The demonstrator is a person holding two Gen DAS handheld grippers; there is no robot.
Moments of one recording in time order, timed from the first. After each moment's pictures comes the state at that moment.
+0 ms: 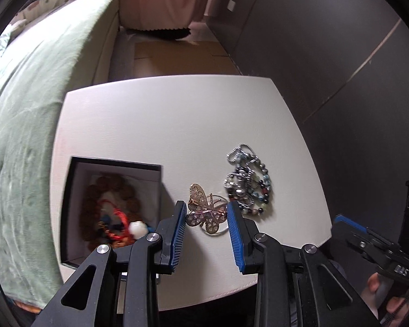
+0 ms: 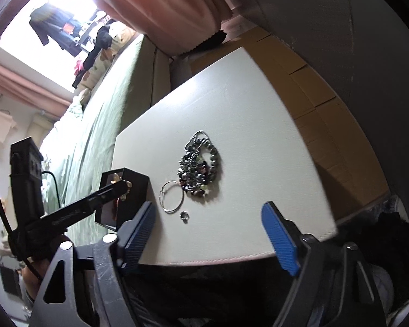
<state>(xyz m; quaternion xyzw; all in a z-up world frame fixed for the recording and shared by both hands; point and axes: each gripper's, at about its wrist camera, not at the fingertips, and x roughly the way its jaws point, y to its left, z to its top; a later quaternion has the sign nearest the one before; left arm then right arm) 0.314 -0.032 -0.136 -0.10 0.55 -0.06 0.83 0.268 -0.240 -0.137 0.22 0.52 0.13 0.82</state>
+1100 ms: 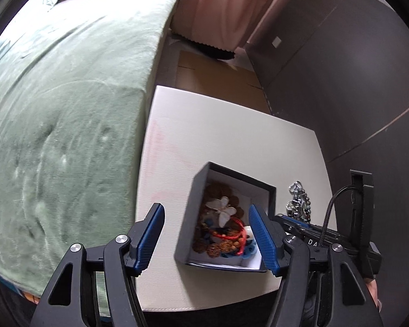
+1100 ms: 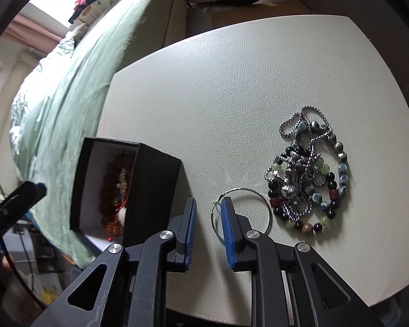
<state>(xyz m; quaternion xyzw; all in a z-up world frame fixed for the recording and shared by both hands) 0.279 0.122 -0.125 -0.21 0.50 0.01 0.84 0.343 -0.078 -0.194 0.09 0.61 0.15 0.77</state>
